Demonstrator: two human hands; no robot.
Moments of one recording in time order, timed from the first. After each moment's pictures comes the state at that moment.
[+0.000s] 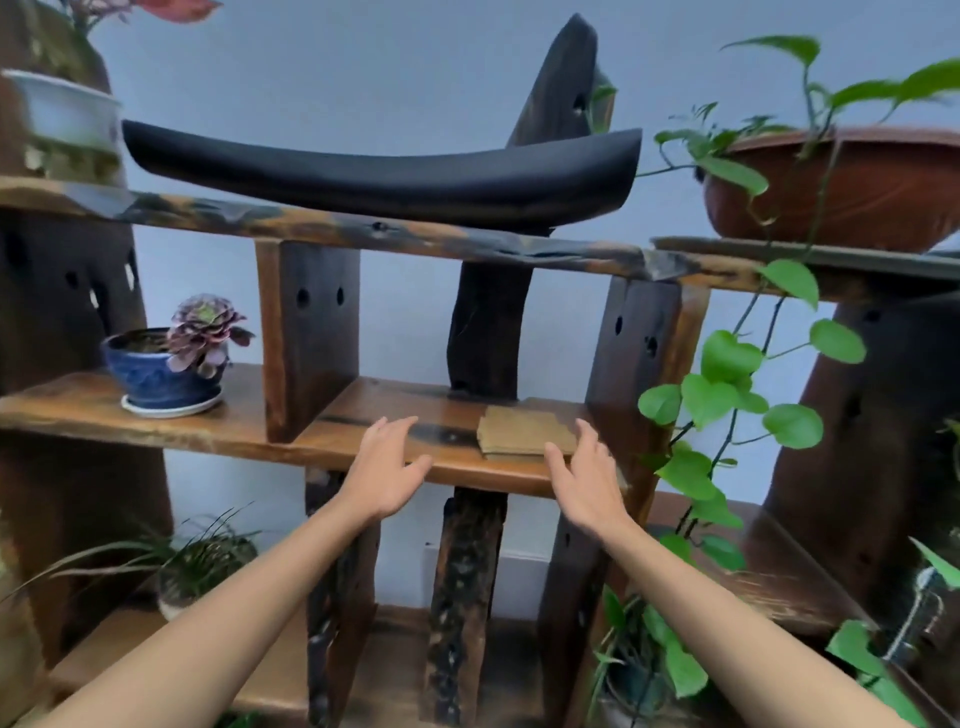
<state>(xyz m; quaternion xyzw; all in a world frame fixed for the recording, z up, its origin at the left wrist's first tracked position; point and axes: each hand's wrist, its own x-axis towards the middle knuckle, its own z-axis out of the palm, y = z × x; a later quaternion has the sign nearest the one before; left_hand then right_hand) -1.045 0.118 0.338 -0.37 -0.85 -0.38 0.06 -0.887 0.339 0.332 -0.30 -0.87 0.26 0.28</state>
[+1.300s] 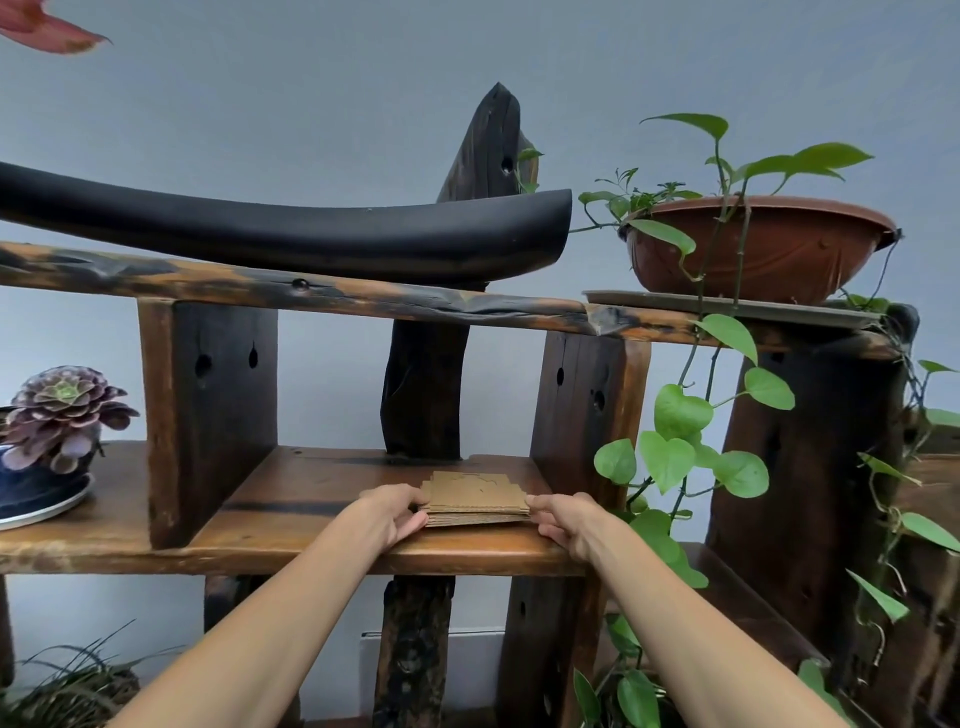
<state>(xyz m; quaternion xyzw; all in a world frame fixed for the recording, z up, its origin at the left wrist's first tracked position) -1.076 0.237 0.373 -0.05 -0.66 -0.65 -0.36 -0.927 0.423 0.357 -0.45 -0.60 0.62 0.24</state>
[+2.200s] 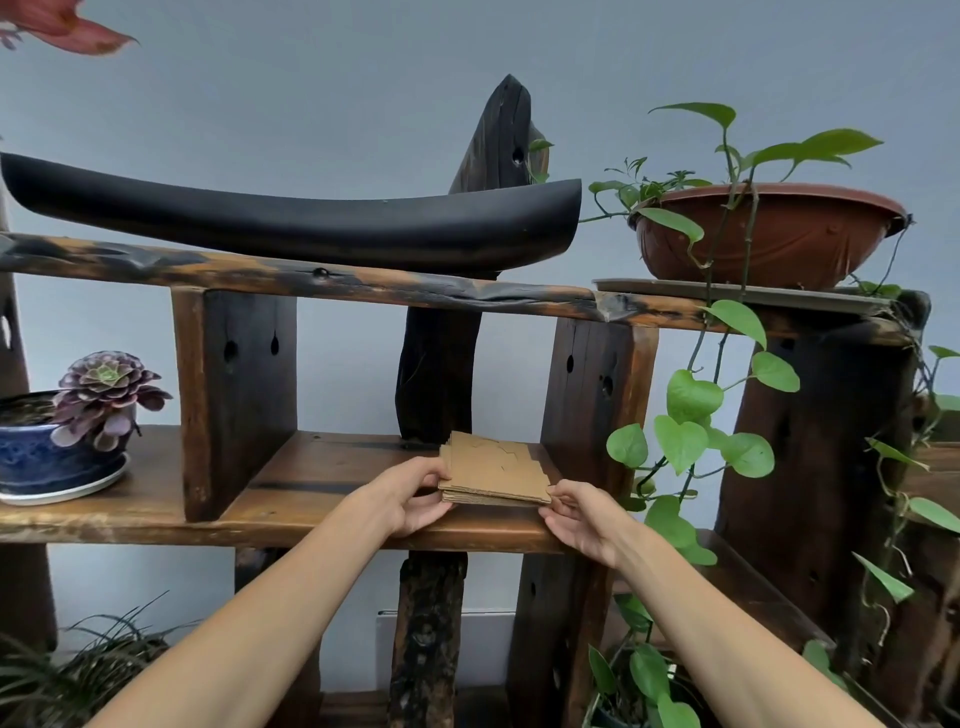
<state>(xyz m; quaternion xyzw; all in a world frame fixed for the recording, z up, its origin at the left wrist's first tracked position) -1.064 0.216 0.377 -0.09 -0.53 -0.70 -0.48 -0.893 0.411 0.345 -0.33 -0.48 0.78 0.23</state>
